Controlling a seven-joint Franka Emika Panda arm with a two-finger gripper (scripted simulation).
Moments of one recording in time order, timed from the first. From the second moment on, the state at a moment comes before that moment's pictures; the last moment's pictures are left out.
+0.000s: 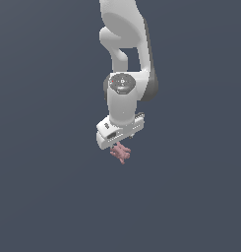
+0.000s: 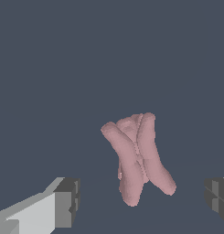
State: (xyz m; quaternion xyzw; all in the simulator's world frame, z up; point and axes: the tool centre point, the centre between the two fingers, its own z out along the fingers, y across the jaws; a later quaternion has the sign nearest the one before) arm 0.009 0.007 0.132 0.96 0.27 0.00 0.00
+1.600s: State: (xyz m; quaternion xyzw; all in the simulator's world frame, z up) arm 0.015 0.001 0.076 0.91 0.41 0.00 0.00
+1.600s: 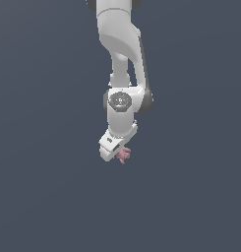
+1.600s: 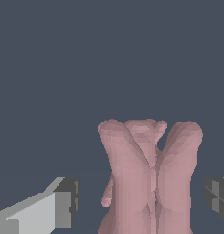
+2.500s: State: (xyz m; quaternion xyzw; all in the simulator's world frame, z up) arm 0.016 0.001 0.064 0.91 0.41 0.00 0.00
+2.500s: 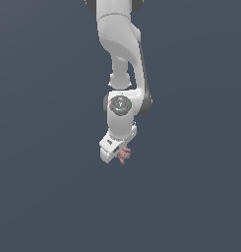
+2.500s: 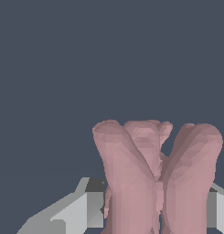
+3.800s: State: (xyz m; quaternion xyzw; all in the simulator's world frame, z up) arm 0.044 0.078 0.226 0.91 0.41 0.00 0.00
